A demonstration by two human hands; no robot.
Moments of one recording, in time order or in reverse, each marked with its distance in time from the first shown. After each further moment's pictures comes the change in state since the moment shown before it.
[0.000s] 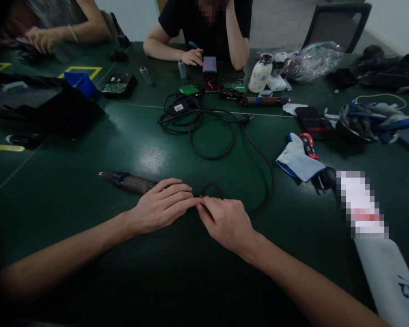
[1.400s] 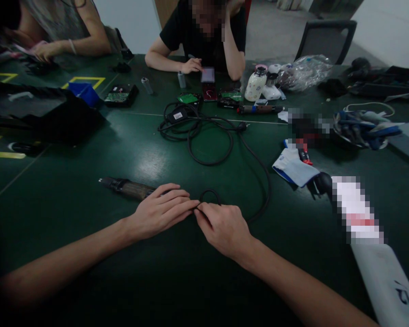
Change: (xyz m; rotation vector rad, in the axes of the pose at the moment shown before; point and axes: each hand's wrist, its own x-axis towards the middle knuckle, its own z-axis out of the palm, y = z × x) left_hand 0.003 0.000 0.002 0.006 0.023 -0.034; right_hand -0.001 -0.002 -0.005 0.002 0.002 0.005
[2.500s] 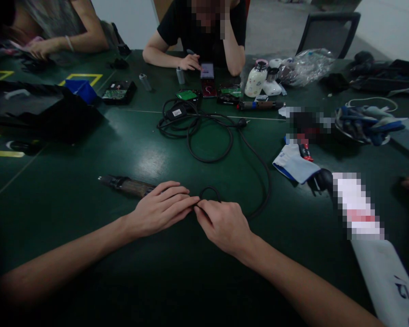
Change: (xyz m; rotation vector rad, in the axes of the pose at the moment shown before) left_hand 0.003 0.002 -0.003 0.005 -0.017 -0.003; right_hand -0.001 0.002 0.001 0.004 0.023 -0.015
